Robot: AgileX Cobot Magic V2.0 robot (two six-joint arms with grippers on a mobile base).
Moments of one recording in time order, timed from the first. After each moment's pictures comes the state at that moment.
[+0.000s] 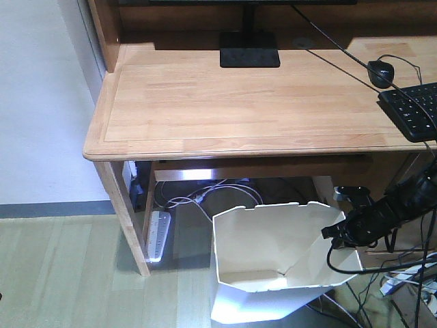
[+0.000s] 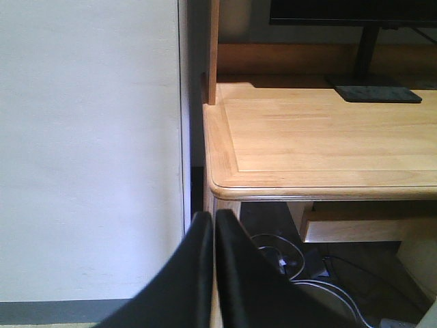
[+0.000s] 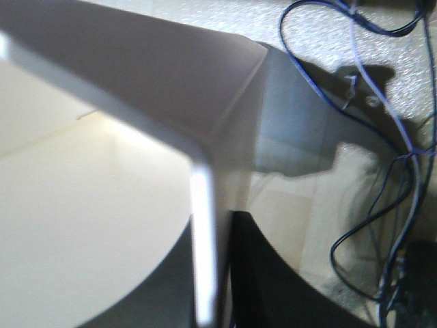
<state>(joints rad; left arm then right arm) 0.01 -0.02 0.03 -0.03 0.27 -0.05 -0.20 2.54 -1.11 1.00 0.36 -1.29</state>
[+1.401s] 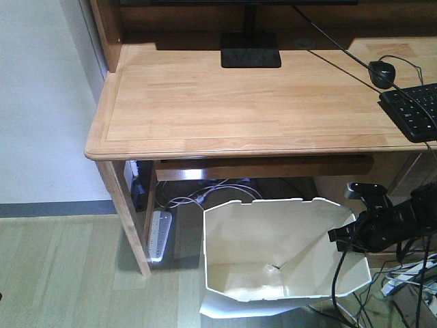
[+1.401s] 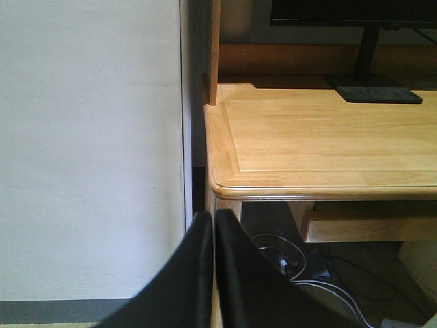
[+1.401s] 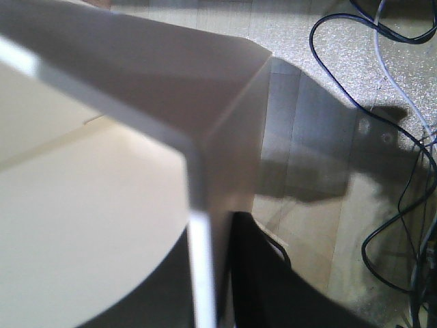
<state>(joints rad) 0.01 -0.02 0.03 -0.03 0.27 -0.05 -0.20 2.22 -0.76 1.32 0.38 -1.58</state>
